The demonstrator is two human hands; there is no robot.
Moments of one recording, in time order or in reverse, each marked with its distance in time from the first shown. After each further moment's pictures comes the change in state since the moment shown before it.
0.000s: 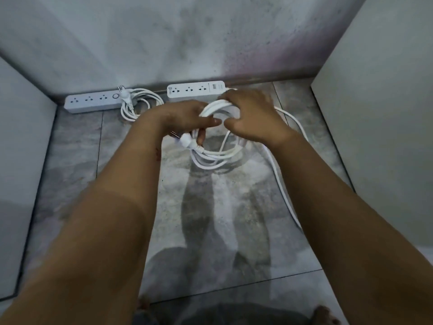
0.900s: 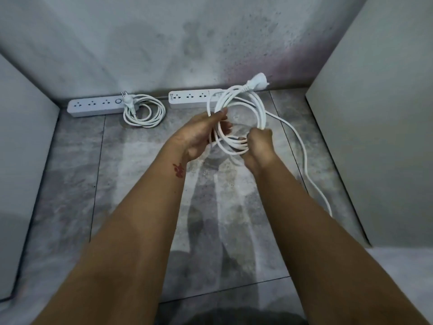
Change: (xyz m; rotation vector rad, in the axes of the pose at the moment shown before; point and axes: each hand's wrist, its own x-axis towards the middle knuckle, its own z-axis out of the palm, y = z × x) left_hand 0.017 0.004 0.050 -1.094 0.284 -0.052; right_hand -0.019 -0.006 0.045 1.340 0.338 1.052
